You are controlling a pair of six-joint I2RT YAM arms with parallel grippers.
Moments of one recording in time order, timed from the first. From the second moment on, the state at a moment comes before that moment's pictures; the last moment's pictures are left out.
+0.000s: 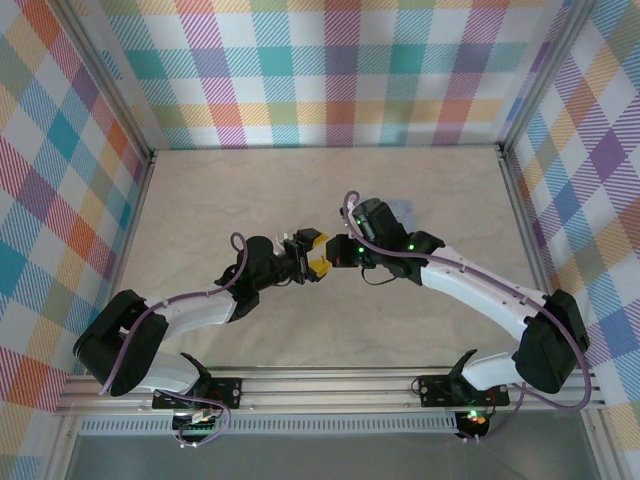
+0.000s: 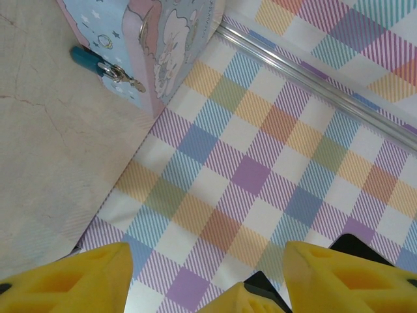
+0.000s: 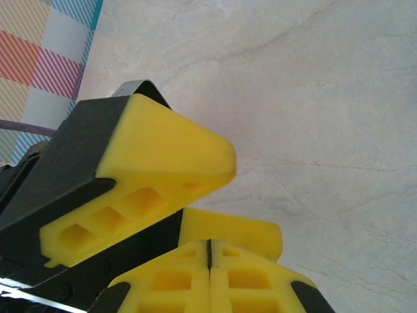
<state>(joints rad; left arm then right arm) -0.67 1.39 0.54 0.65 0.32 -1.99 0.79 1.37 1.07 -0.41 -0.22 0.68</state>
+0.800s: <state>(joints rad) -0.67 1.39 0.54 0.65 0.32 -1.99 0.79 1.34 1.06 -0.42 -0.20 0.68</state>
